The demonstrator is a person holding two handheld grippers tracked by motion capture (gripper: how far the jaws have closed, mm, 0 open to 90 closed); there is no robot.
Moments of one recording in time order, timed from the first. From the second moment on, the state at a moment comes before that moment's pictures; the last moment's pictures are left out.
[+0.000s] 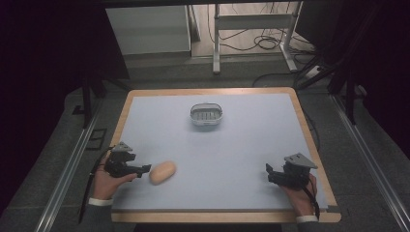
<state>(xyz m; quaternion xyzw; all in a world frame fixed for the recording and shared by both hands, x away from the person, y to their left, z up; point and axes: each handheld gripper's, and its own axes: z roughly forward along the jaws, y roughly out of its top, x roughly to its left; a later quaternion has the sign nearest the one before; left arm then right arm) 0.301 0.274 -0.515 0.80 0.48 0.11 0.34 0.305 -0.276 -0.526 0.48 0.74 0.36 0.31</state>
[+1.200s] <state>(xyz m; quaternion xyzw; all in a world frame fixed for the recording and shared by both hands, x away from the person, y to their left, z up) 0.305 0.244 -0.476 0.85 0.43 0.10 0.29 0.303 -0.275 -0.528 0.48 0.74 0.36 0.32</state>
